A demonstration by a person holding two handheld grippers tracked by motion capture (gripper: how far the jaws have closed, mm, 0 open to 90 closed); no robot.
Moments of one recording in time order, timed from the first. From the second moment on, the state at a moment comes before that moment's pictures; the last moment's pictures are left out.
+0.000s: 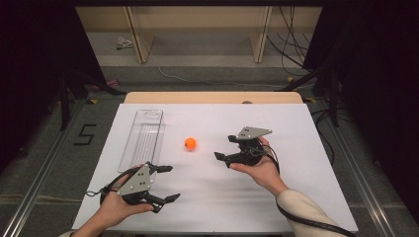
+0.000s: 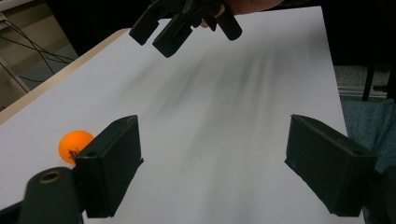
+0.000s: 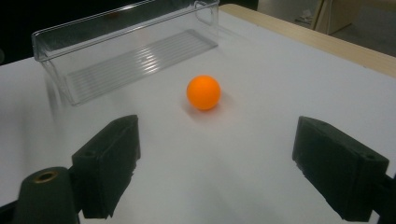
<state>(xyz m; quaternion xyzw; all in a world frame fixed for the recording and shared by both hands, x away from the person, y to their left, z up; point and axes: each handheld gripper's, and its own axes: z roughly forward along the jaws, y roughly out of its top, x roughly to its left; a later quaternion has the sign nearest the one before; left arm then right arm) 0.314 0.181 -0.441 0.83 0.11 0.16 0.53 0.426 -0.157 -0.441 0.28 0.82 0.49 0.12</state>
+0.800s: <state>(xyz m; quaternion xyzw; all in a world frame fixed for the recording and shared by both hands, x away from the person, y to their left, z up) 0.313 0.181 -0.440 0.83 0.11 0.16 0.53 0.442 -0.138 -0.448 0.28 0.82 0.49 0.11</state>
